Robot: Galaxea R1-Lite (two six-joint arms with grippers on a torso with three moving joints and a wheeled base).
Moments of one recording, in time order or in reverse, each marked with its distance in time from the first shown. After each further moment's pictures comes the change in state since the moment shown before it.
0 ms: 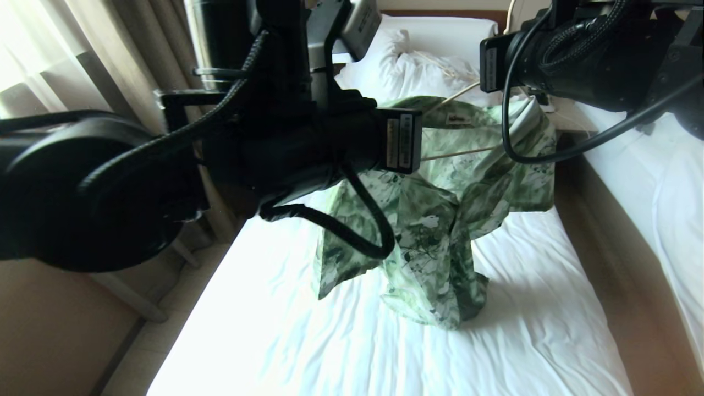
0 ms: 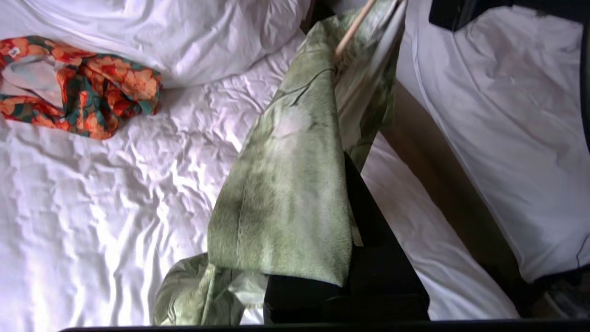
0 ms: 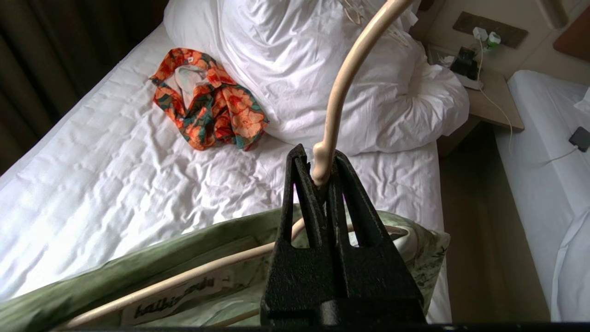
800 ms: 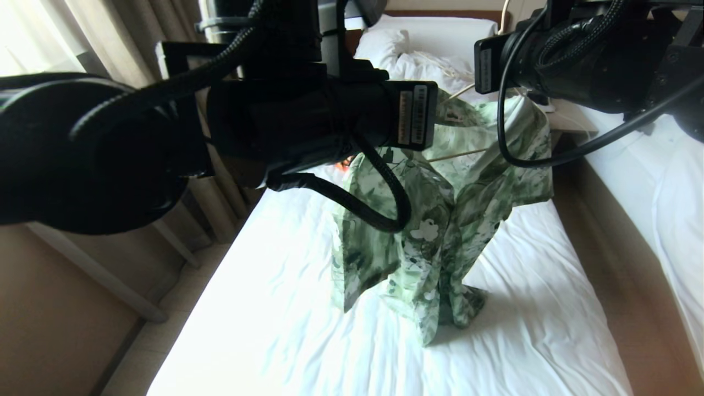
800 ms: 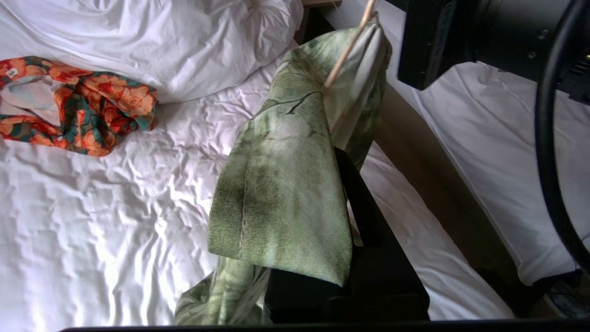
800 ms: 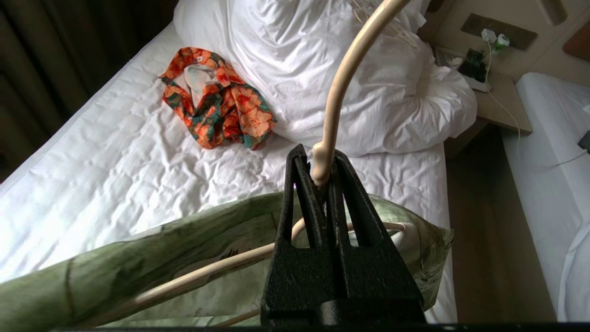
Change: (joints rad) left arm -0.026 0.052 -0.159 0.088 0.000 0.024; right arm 0.022 0.001 0.003 0.001 0.000 0.000
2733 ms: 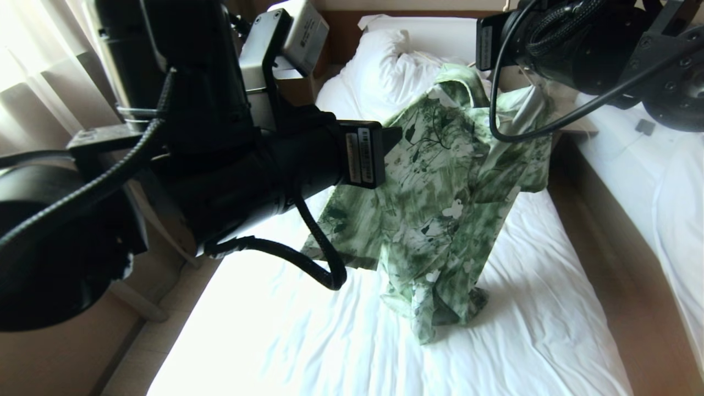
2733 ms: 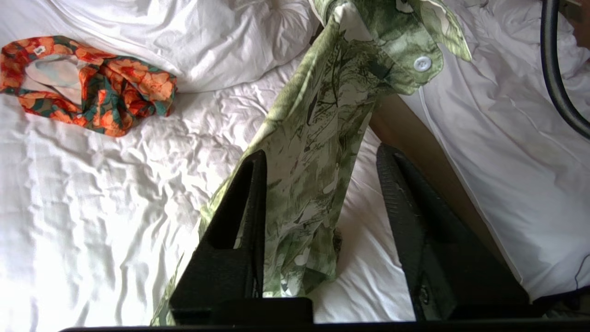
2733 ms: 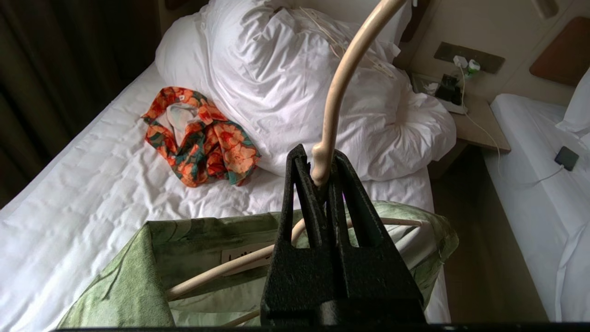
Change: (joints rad) left arm 0.046 -0.157 0.374 -0.249 0.012 -0.049; right arm -0.041 0.076 -0.131 -0.056 0.002 -0.035
